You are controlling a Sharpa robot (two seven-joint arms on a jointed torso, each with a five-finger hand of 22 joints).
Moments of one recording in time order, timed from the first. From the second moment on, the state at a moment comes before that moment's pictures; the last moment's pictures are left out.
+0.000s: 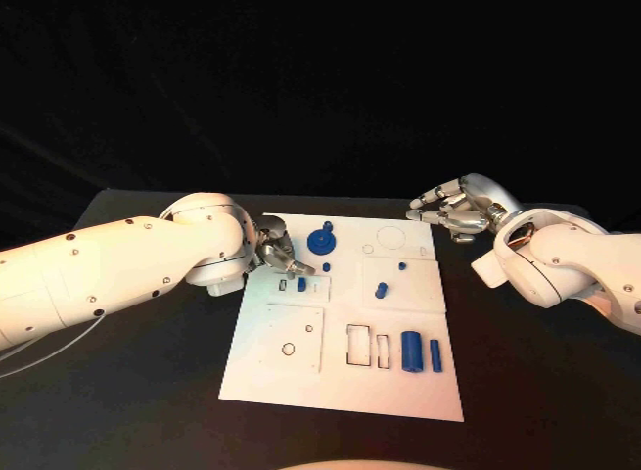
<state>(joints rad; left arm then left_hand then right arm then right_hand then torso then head) 1.33 -0.75 -0.02 1.55 -1.09 0.12 -0.65 1.05 -0.13 0.28 0.29 0.06 1.00 0.02 0.59 0.67 1.42 -0.05 1.32 1.24 1.47 -0.10 1.54 1.31 0.08 1.41 0.01 1.46 1.26 1.32 -0.94 -0.13 1.57 -0.74 -0.48 0.03 1.26 -0.06 0.12 0.07 0.33 0.97 0.15 0.14 0.21 1.40 0.07 1.41 1.31 1.46 0.00 1.49 1.31 0.08 1.35 0.10 1.22 1.31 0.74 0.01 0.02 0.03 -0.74</state>
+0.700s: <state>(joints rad) 1.41 -0.68 -0.03 1.36 -1.04 0.13 -0.64 1.10 -0.12 0.25 0.29 0.06 0.95 0.05 0.52 0.61 1.36 -0.02 1.24 1.14 1.47 -0.08 1.54 1.31 0.08 1.39 0.02 1.44 1.23 1.32 -0.94 -0.13 1.56 -0.74 -0.48 0.03 1.26 -0.06 0.11 0.08 0.33 0.97 0.15 0.15 0.21 1.40 0.07 1.41 1.31 1.46 0.00 1.49 1.31 0.08 1.35 0.10 1.22 1.31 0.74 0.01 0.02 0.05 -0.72</state>
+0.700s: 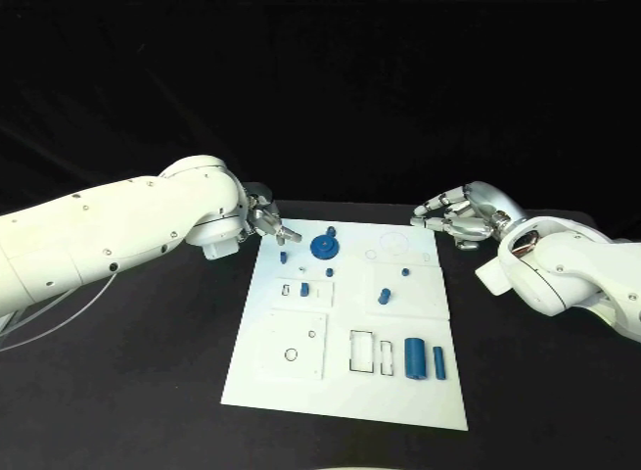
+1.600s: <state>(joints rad) 1.39 -0.61 -0.06 1.22 -1.09 0.16 -0.64 1.10 -0.12 0.24 0.29 0.06 0.94 0.05 0.51 0.60 1.35 -0.02 1.23 1.13 1.47 -0.08 1.54 1.31 0.08 1.38 0.03 1.44 1.23 1.32 -0.94 -0.13 1.57 -0.74 -0.48 0.03 1.26 -0.06 0.11 0.08 0.33 0.97 0.15 0.15 0.21 1.40 0.07 1.41 1.31 1.46 0.00 1.49 1.31 0.08 1.35 0.10 1.22 1.31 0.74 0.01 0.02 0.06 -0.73</state>
